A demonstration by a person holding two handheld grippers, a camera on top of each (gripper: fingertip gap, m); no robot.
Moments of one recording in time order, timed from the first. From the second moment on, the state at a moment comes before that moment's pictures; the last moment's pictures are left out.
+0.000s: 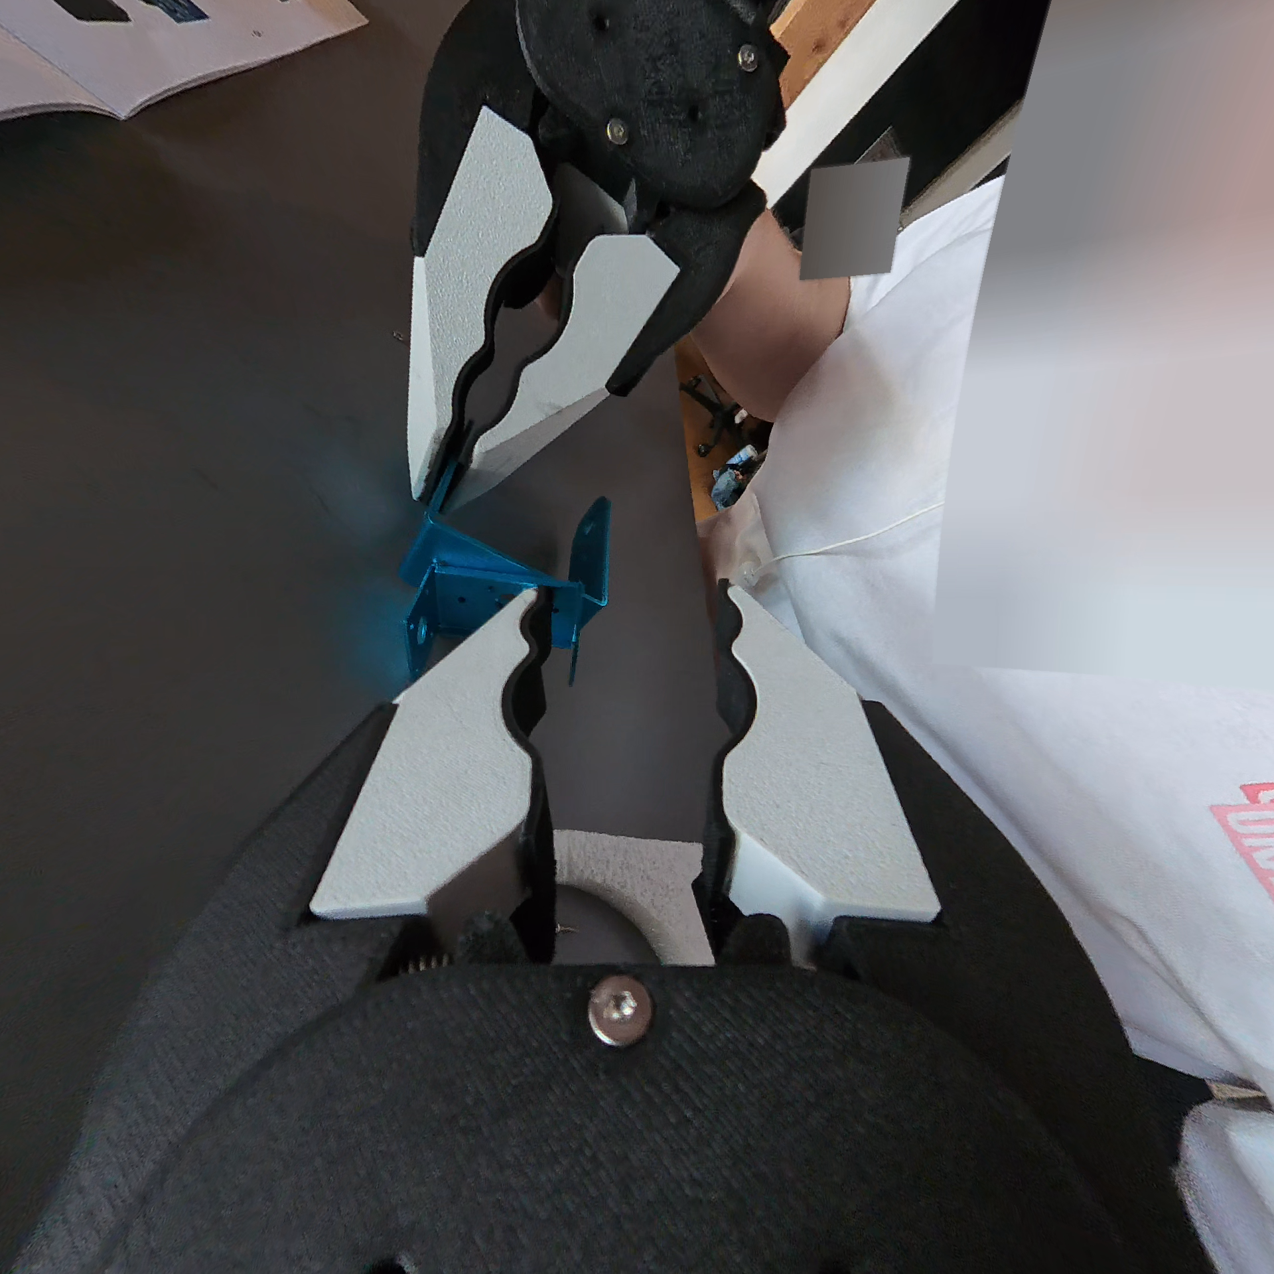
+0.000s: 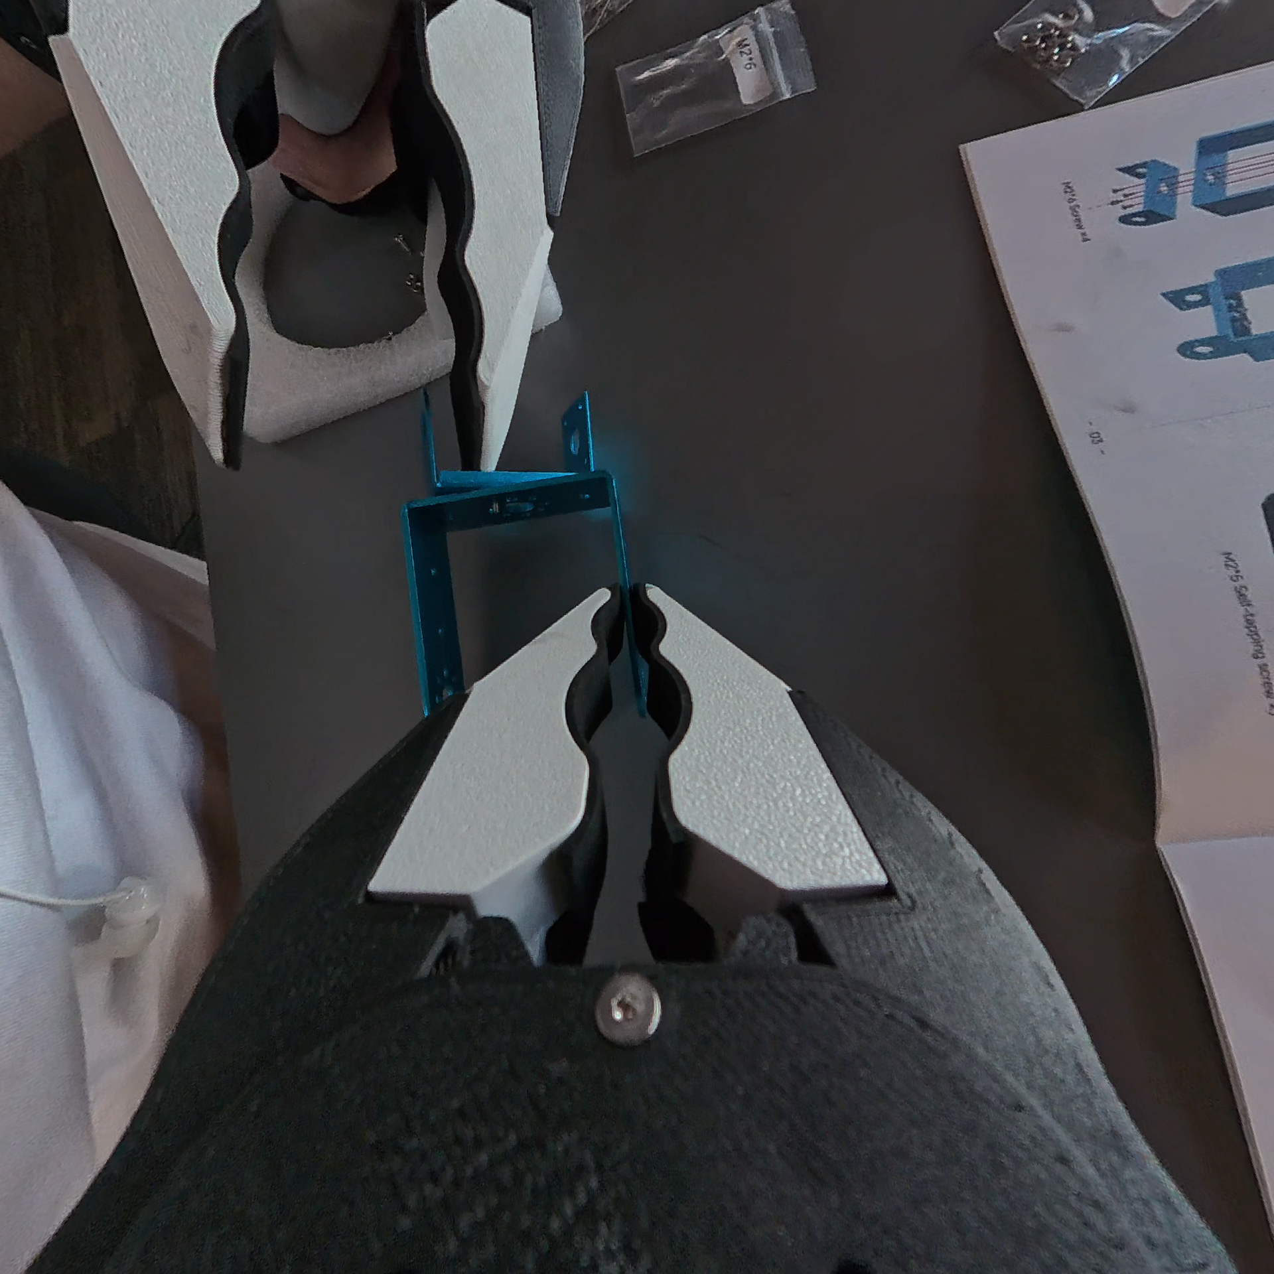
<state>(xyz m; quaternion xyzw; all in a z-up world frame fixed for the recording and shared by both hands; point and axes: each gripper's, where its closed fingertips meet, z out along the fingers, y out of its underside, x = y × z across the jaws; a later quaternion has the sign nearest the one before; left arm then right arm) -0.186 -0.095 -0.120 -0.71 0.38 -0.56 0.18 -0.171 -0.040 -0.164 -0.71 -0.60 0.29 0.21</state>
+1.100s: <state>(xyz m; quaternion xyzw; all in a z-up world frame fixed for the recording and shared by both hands) -0.185 -0.117 -0.136 -0.74 0.44 -0.51 0.04 -0.165 -0.056 -0.167 -0.72 -0.61 0.26 0.18</state>
